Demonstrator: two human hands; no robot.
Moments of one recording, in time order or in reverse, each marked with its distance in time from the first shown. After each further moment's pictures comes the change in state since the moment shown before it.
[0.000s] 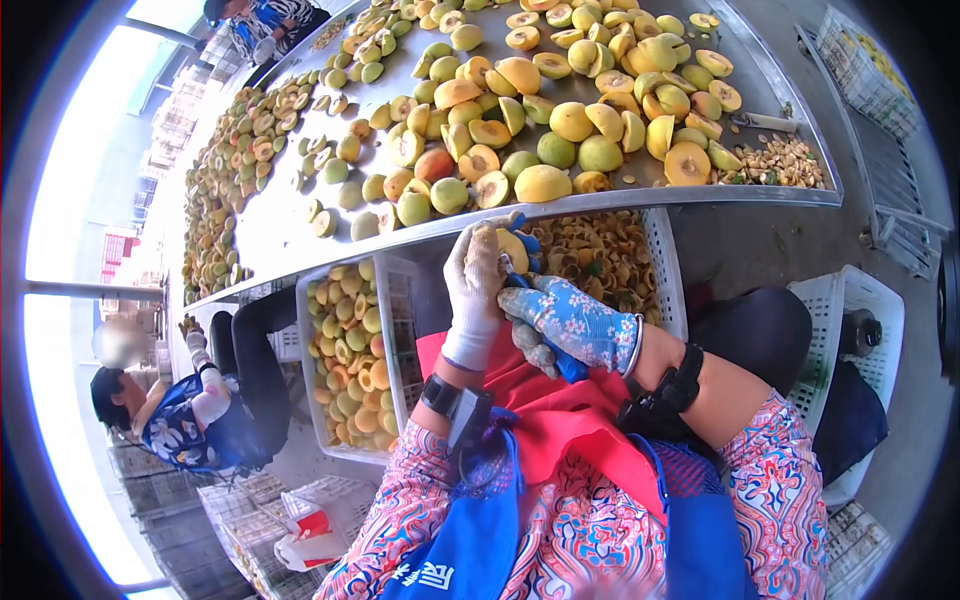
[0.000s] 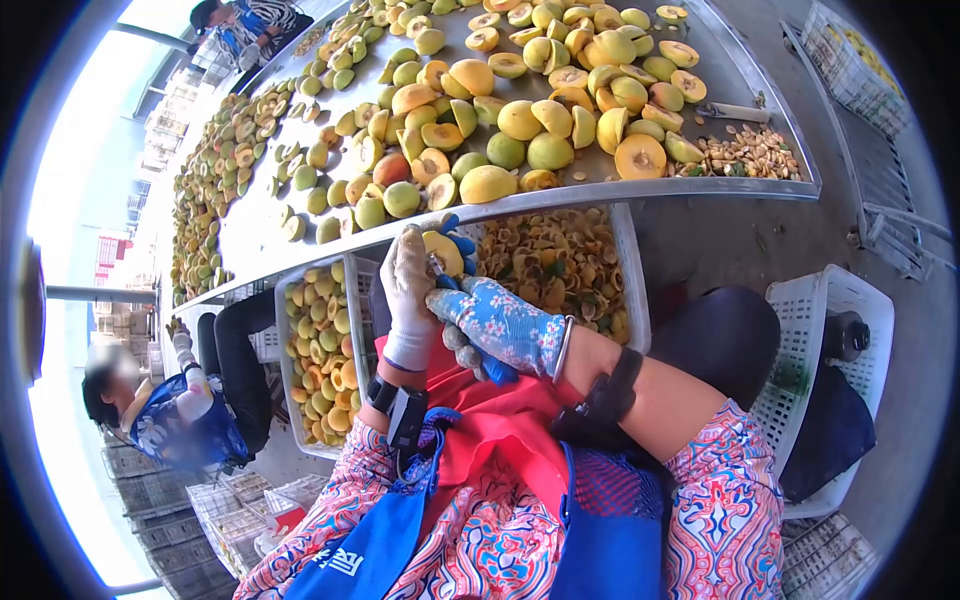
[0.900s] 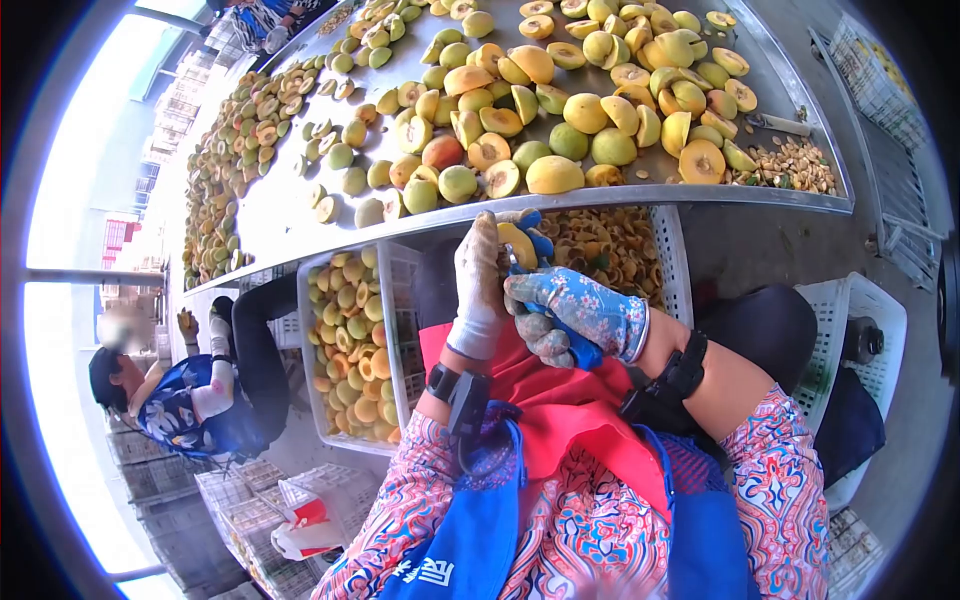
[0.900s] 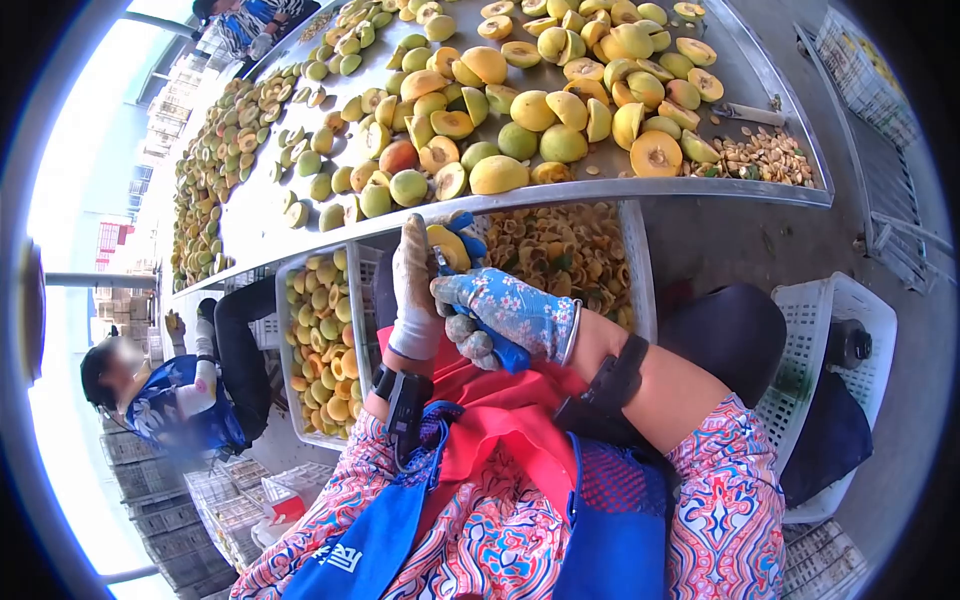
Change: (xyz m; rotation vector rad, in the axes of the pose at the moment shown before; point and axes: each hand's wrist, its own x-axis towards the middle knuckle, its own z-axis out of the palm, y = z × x) left_hand 0.001 -0.005 -0.007 -0.190 -0.006 -0.178; right_hand 0.010 -0.003 -0.010 0.373 -0.179 0.259
